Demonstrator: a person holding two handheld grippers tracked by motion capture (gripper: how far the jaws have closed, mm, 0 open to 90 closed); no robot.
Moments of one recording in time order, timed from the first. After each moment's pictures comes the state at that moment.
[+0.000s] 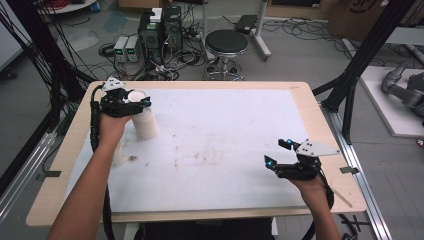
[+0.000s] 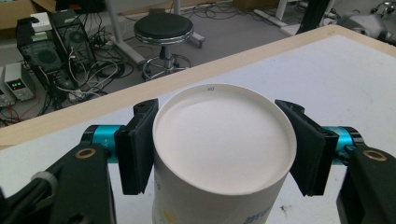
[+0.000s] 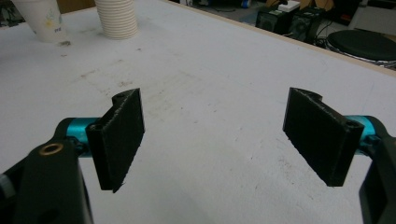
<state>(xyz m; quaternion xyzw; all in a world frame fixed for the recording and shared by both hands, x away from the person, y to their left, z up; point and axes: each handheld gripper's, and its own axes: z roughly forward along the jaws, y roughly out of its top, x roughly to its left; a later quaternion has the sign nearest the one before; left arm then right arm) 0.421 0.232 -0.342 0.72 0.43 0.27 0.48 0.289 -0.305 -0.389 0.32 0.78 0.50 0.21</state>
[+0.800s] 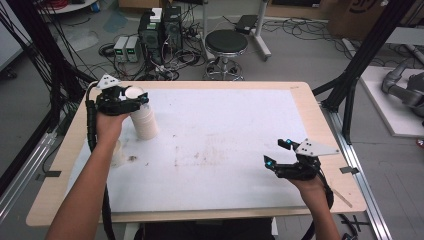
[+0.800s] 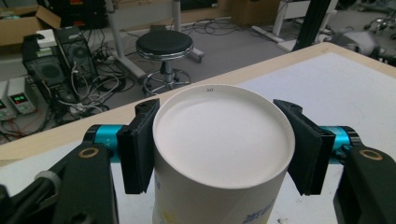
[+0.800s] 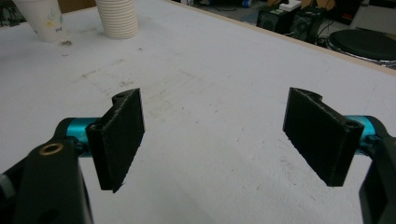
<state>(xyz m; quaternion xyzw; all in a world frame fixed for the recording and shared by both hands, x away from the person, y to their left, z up) 0.413 0.236 -0.327 0.70 0.42 0.28 0.50 0.290 -0.304 -0.389 0.32 0.78 0.50 0.21</state>
